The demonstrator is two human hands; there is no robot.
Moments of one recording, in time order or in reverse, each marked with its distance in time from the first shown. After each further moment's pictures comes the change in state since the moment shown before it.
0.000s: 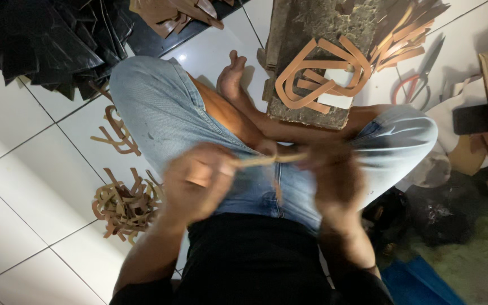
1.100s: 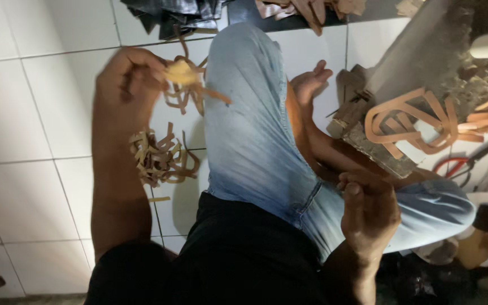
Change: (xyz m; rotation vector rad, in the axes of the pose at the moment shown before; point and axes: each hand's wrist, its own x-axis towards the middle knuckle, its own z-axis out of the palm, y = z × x) left_hand -0.026 0.025 -0.193 0.400 0.357 0.038; right_hand 0.021 -0.011 0.030 -0.344 -0.198 0.069
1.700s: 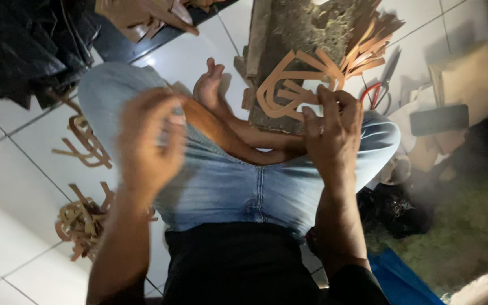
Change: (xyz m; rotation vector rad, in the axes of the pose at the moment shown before) left_hand 0.035 0.035 0.177 0.461 -0.153 0.491; right_hand 0.053 0.047 -0.057 -0.957 0.246 -0.021
